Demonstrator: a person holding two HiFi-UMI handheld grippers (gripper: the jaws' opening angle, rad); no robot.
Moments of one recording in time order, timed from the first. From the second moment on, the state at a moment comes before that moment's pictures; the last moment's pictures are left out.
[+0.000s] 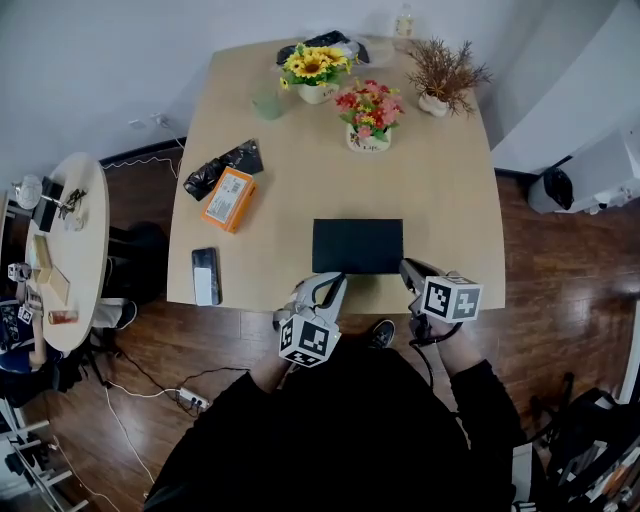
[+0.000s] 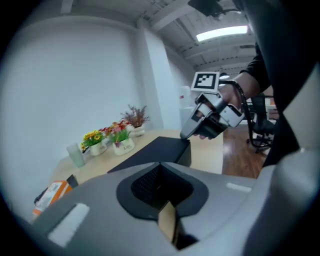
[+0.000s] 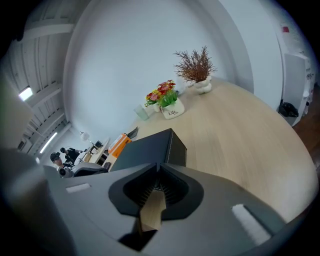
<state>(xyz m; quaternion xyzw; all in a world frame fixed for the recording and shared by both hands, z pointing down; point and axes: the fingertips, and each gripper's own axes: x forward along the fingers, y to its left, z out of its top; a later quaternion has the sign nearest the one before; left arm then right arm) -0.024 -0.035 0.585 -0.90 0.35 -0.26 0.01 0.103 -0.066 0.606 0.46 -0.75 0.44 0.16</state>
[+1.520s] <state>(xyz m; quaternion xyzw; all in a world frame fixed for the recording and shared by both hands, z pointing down) -0.027 -0.056 0.592 -0.88 0.34 -0.31 0.06 0.083 -0.055 0.602 0.44 -0.80 0.33 0.22</state>
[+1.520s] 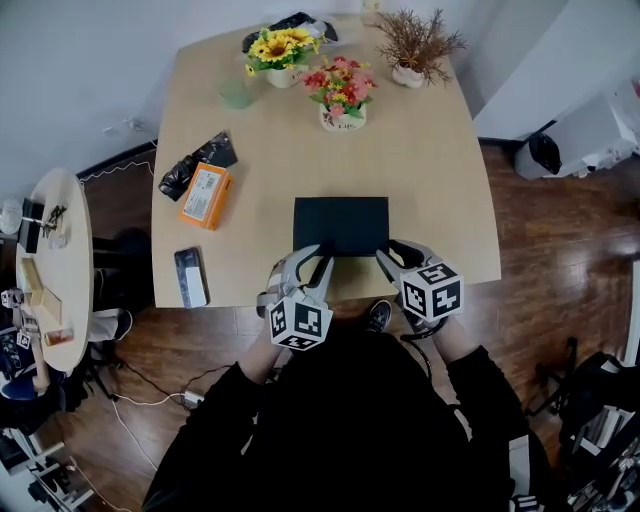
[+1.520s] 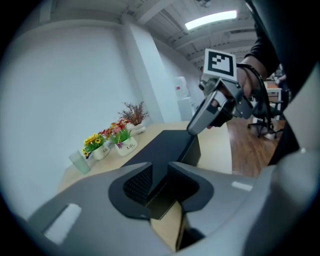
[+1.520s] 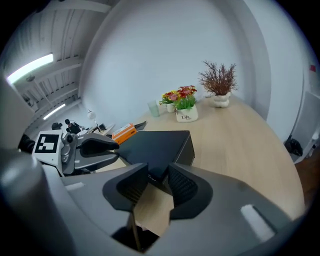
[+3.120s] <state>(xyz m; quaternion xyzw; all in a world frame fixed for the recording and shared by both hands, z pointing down) -0.065 -0.075 0.628 -0.87 0.34 -0.36 -0.04 0.090 -0.051 0.622 0.44 -0.80 0.32 0.26</state>
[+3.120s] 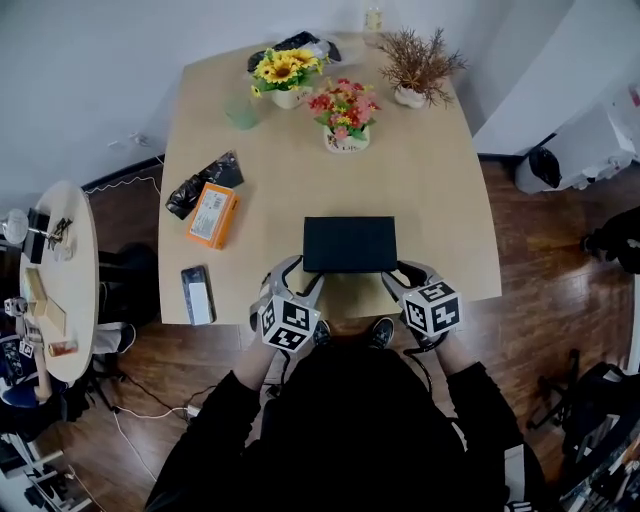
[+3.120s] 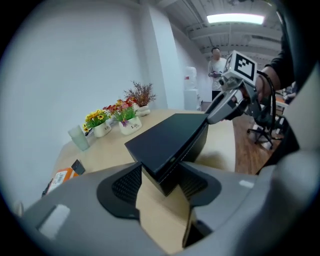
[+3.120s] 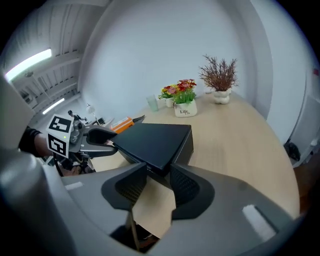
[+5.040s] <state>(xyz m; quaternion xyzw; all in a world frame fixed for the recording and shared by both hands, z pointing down) -0.119 -0.277 0.596 -0.86 0.26 -0.04 -0.44 0.125 -0.051 0.526 0.60 -0.75 0.21 0.16</state>
